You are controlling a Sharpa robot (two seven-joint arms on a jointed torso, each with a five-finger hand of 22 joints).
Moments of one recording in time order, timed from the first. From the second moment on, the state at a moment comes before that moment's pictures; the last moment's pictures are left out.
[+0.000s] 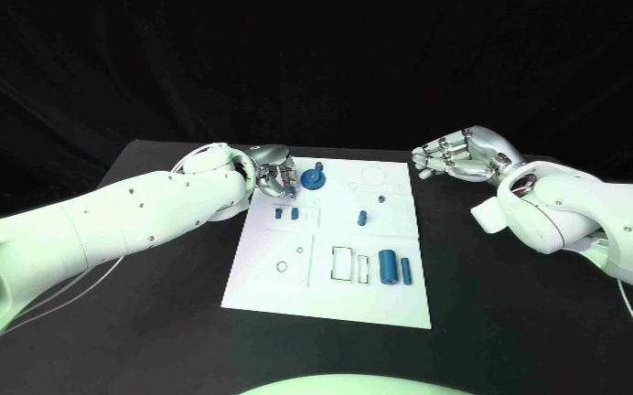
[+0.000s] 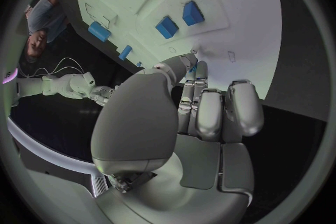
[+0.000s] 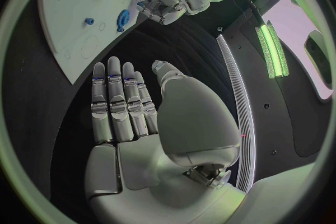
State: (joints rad) left arm 1.14 -0.68 0.04 1.24 -1.43 -0.10 -0.13; left_hand 1.44 -0.19 0.53 0.01 0.26 1.09 0.13 0.19 0.14 1.19 0.06 0.27 0.12 1.47 -0.01 1.33 1.05 0.10 1.42 0.08 1.34 1.20; right arm 1.28 -0.93 -0.13 1.53 -0.57 -0.39 0.17; right_hand 1.34 -0.10 0.17 0.21 0.42 1.05 0.19 0.07 0.08 1.19 0.13 0.09 0.11 1.23 0.10 0.06 0.24 0.18 0.98 0.22 0.06 0.21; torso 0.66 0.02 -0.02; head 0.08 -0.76
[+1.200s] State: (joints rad) left arm 1.14 -0.67 0.04 1.23 -1.46 -0.05 -0.14; left_hand 1.43 -0.19 0.53 0.01 0.26 1.10 0.13 0.19 0.14 1.20 0.06 0.27 0.13 1.47 -0.01 1.33 1.05 0.10 1.42 0.08 1.34 1.20; right arm 1.28 -0.93 -0.13 1.53 -0.57 -0.39 0.17; right_hand 1.34 -0.10 0.17 0.21 0.42 1.05 0.19 0.07 0.08 1.19 0.13 0.09 0.11 1.23 0.10 0.06 0.24 0.18 0.98 0.22 0.06 0.21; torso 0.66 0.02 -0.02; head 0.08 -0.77
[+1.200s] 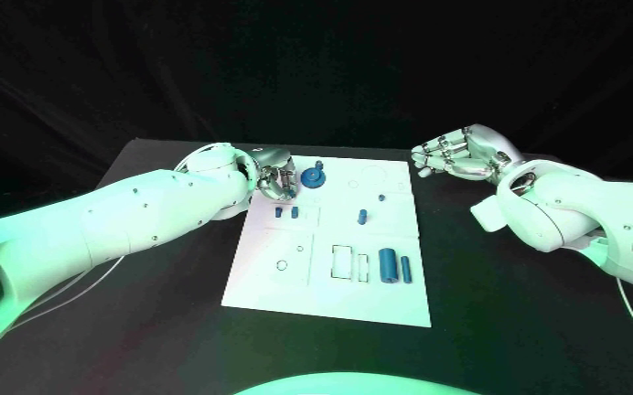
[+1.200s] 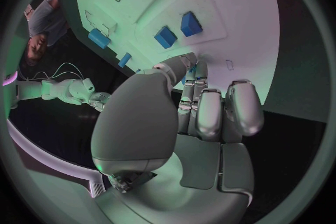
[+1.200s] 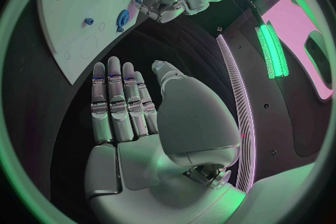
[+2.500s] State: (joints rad) left arm 1.14 -0.67 0.04 1.22 -1.47 -0.05 -0.15; left_hand 1.40 -0.20 0.51 0.00 0.25 1.02 0.15 0.09 0.11 1.21 0.07 0.22 0.14 1.47 -0.01 1.33 1.03 0.10 1.41 0.08 1.34 1.19; right arm 1.28 -0.93 -0.13 1.53 -0.57 -0.39 0.17; right_hand 1.34 -0.10 0.17 0.21 0.43 1.05 0.19 0.07 0.08 1.19 0.13 0.09 0.11 1.23 0.10 0.06 0.24 0.18 0.98 0.22 0.06 0.20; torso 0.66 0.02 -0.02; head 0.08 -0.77
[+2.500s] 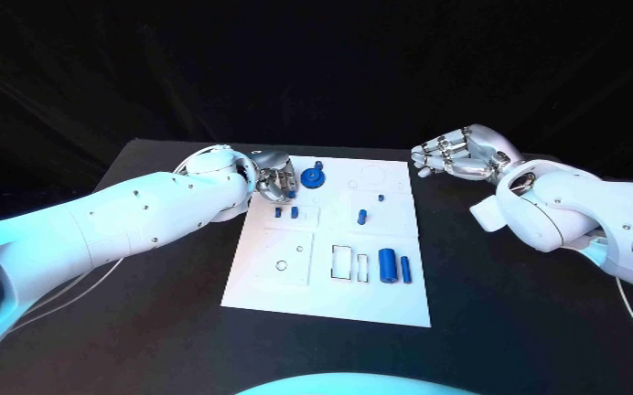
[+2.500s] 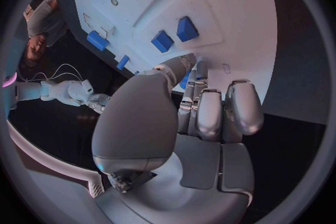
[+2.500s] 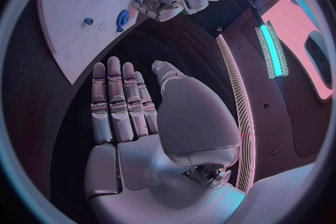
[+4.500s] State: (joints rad) left arm 1.15 -0.97 0.03 1.59 -0.08 -0.24 0.39; left_hand 1.37 -0.16 0.49 0.00 0.25 1.07 0.17 0.10 0.09 1.17 0.09 0.20 0.15 1.28 0.01 1.05 0.52 0.15 1.20 0.09 0.99 0.75; right arm 1.25 -0.66 -0.13 1.38 -1.71 -0.17 -0.20; right_hand 1.39 -0.17 0.34 0.06 0.29 1.10 0.15 0.07 0.09 1.15 0.09 0.07 0.08 1.47 0.00 1.36 1.30 0.12 1.39 0.09 0.94 0.93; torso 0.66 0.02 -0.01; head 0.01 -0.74
